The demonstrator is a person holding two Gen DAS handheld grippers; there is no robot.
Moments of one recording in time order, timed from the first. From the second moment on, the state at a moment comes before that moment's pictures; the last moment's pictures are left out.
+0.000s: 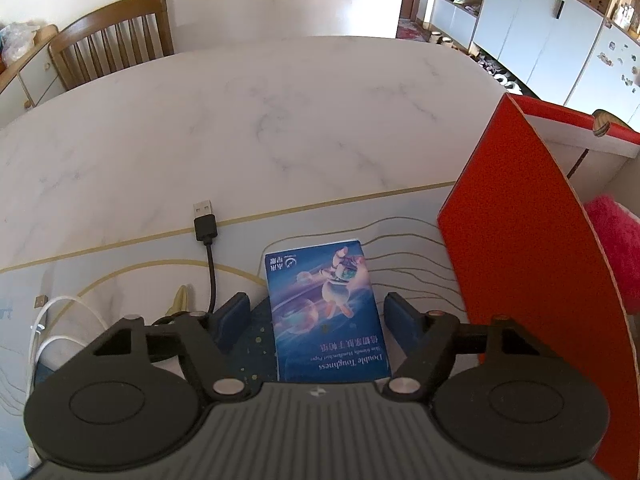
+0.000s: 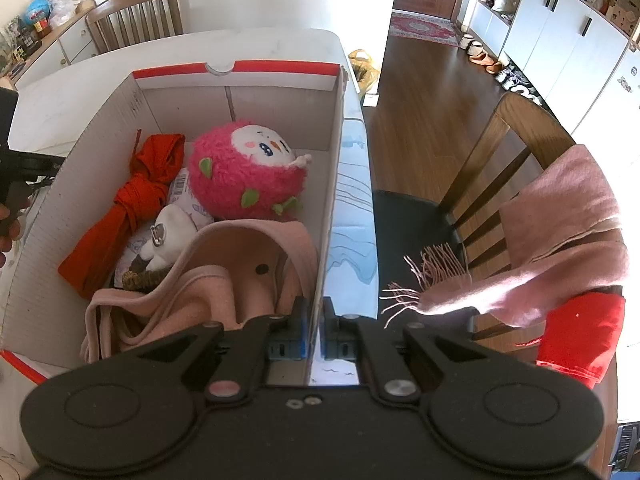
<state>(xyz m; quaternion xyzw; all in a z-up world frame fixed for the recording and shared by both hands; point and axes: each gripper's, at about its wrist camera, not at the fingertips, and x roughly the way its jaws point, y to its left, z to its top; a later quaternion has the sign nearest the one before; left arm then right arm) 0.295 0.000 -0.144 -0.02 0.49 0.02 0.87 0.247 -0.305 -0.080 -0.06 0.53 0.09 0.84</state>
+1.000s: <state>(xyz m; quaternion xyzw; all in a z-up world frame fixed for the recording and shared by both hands) 0.230 -0.036 -0.048 -0.03 0.45 -0.06 0.89 0.247 -0.306 -0.080 -0.06 0.52 0.10 0.85</state>
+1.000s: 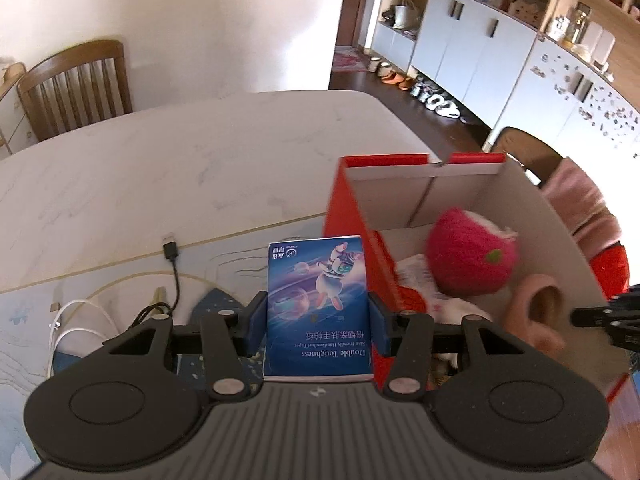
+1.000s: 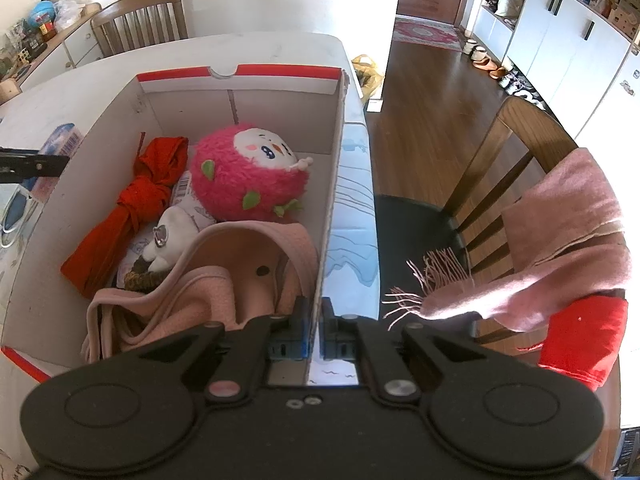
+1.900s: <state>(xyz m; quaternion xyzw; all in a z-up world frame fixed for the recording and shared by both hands) 0.218 -0.160 -0.038 0.02 0.46 -0.17 0.87 0.244 -0.309 -0.079 -0.05 0.51 0.11 0.85</state>
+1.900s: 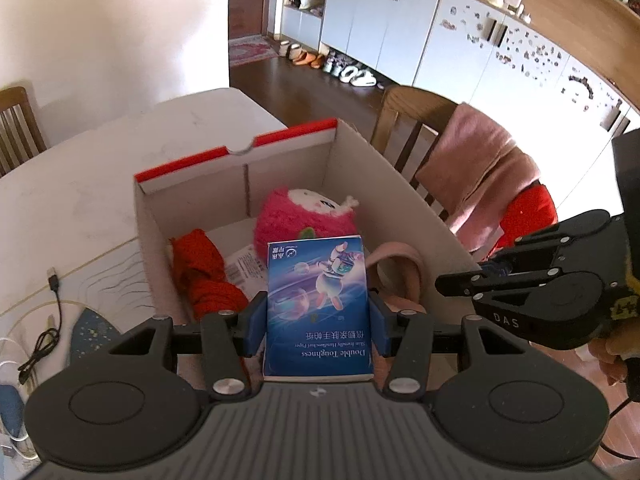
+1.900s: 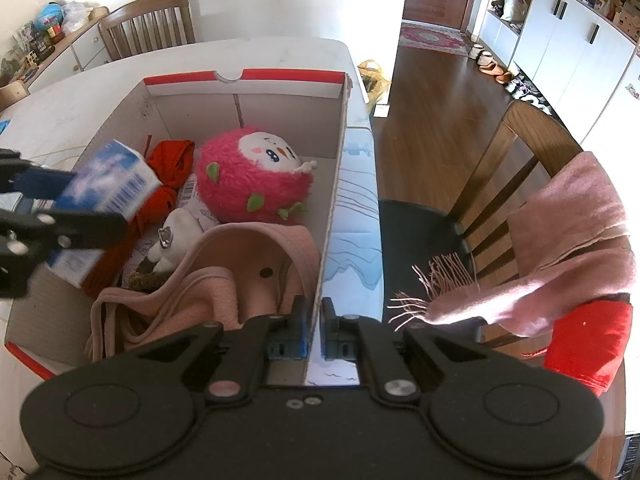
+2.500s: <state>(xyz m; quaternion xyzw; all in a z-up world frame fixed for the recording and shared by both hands) 0.209 -0.186 -0.081 0.05 0.52 -0.23 0.82 0.244 -0.309 -0.078 -0.05 0.51 0.11 0.85</state>
